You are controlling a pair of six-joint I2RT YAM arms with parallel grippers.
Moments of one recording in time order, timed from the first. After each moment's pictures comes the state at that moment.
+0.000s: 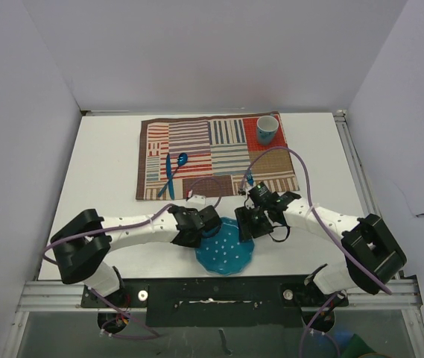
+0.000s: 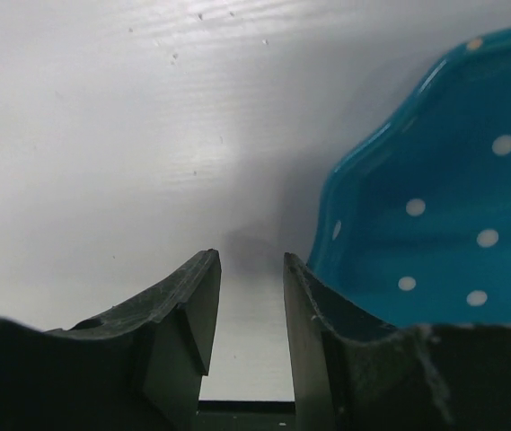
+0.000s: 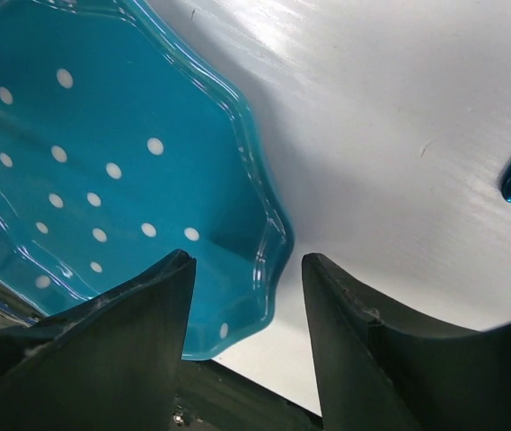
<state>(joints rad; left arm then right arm) -1.05 1.57 0.92 -0.72 -0.44 -0.87 0.66 1.41 0.75 -0.56 -0.20 0.33</state>
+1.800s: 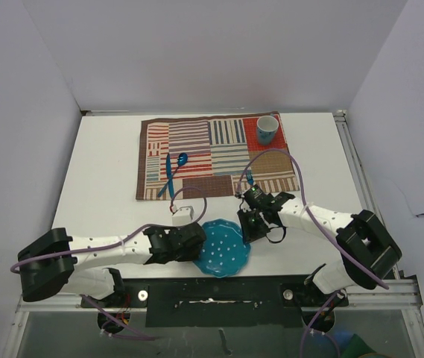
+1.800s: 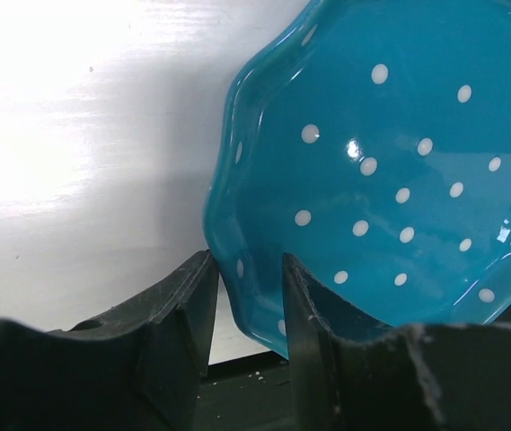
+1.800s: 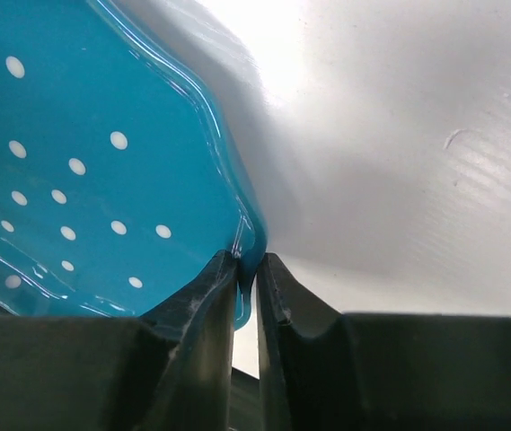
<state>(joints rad) -1.17 1.29 0.62 -0.44 -0.33 -1.15 0.70 1.44 0.76 -0.58 -0.17 0.36</state>
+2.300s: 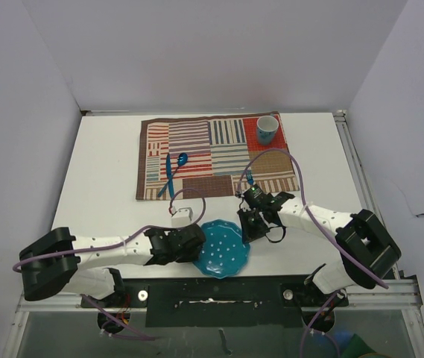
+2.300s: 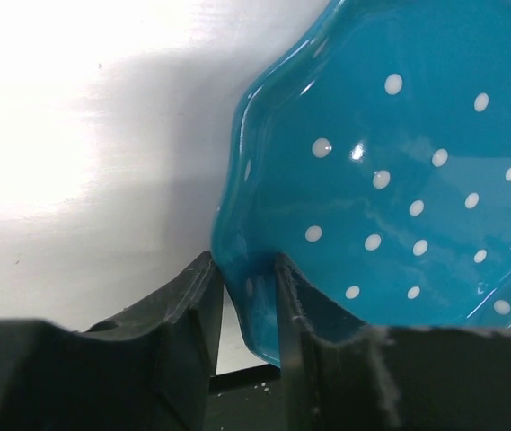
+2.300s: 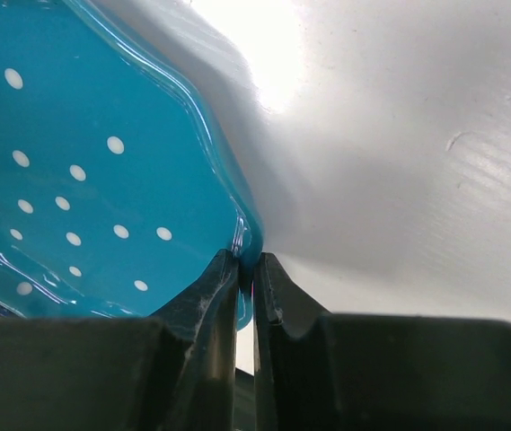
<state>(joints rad) -1.17 1.30 0.58 -0.39 -0.33 -1.17 0.70 1.45 0.76 -0.57 -0.18 0.38</state>
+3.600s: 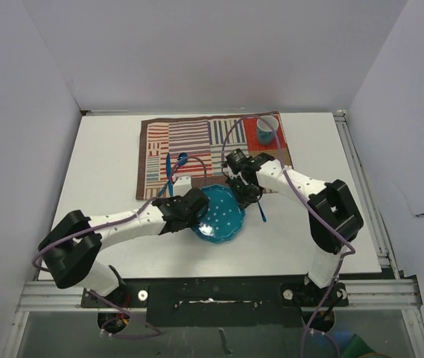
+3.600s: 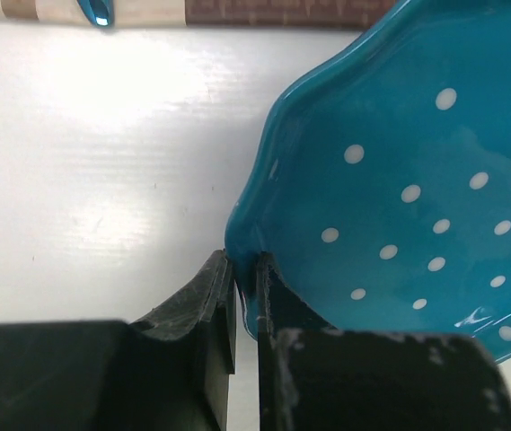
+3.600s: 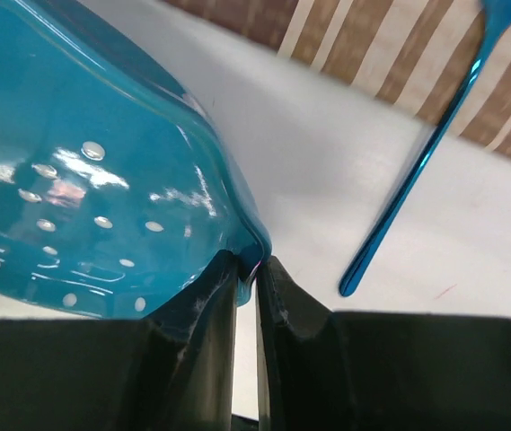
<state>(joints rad) -0.95 1.48 0.84 -0.44 -0.48 -0.93 0.65 1.78 1.28 -0.84 0.01 0.18</state>
